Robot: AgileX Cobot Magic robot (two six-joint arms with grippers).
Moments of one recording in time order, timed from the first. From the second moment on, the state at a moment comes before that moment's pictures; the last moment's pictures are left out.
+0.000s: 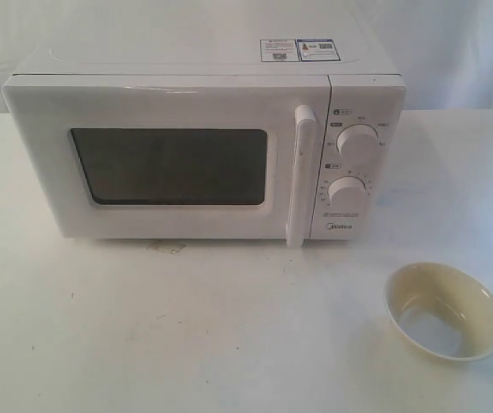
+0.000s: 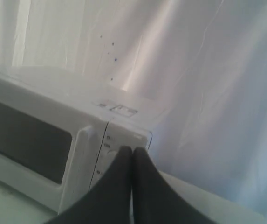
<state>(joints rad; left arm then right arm) -0.07 0.11 -0.61 -0.50 0.91 0.63 0.23 0.03 -0.42 0.18 0.37 -0.39</state>
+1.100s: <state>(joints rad) -0.07 0.11 -0.61 -0.50 0.91 0.63 0.23 0.00 0.00 -0.18 0.31 -0.05</state>
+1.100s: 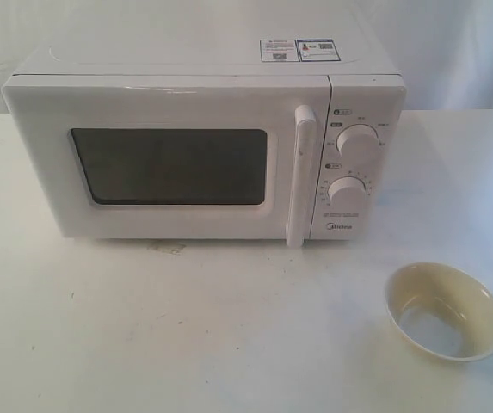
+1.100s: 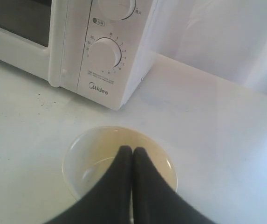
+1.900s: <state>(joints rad) -0.07 0.11 -0.61 -0.50 0.91 0.63 0.22 0.00 0.00 -0.18 0.33 -0.04</state>
